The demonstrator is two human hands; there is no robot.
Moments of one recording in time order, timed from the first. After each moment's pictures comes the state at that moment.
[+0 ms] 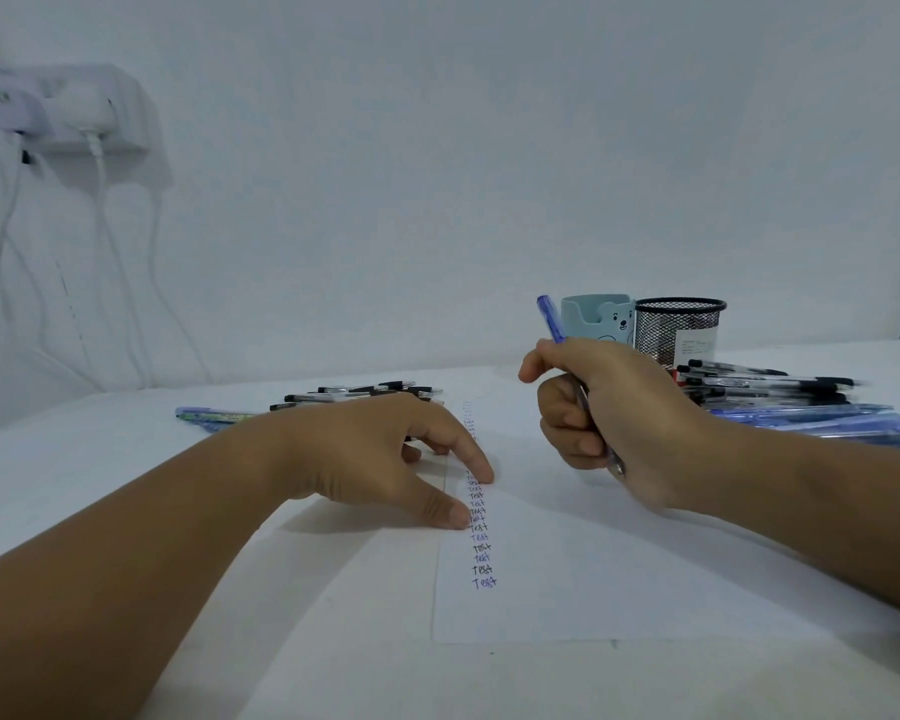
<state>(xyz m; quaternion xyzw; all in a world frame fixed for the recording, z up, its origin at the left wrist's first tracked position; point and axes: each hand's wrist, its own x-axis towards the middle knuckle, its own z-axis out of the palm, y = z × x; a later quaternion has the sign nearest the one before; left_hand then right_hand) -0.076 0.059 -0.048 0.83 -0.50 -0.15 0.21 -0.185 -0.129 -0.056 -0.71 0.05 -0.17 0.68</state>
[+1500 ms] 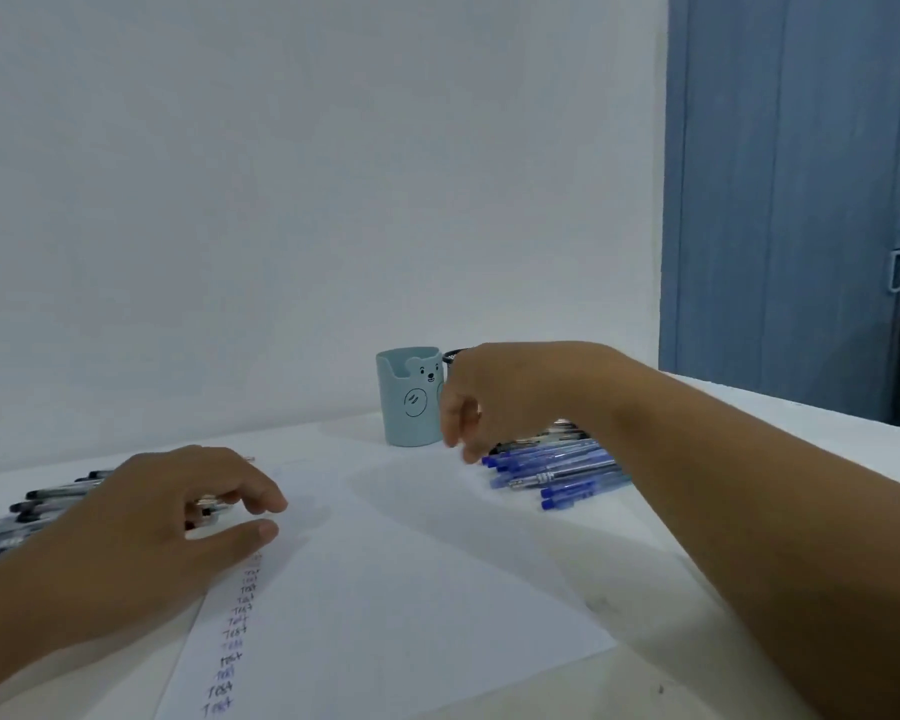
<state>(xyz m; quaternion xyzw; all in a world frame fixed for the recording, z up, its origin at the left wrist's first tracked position) -0.072 0.040 -0.071 0.79 -0.52 0.16 0.28 -0.214 -0.237 0.007 -1.00 0.08 -0.06 -0.02</state>
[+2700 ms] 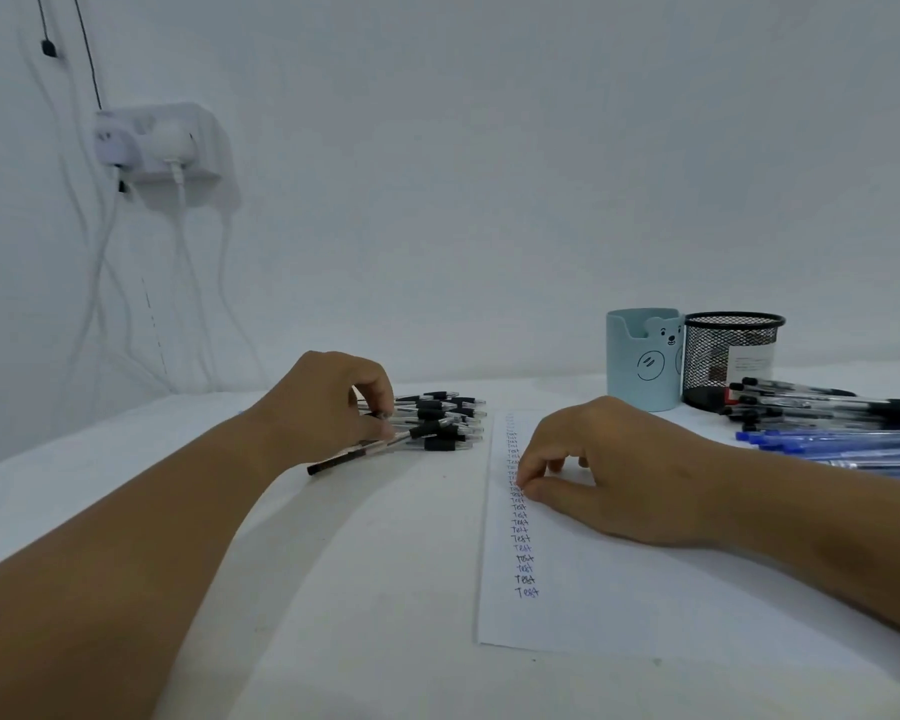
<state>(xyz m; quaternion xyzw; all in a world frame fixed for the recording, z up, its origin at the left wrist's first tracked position) -0.015 0.109 -0.047 0.88 -0.37 0.18 0.25 -0.170 -0.144 -0.075 -0.96 -0.19 -0.19 0.10</state>
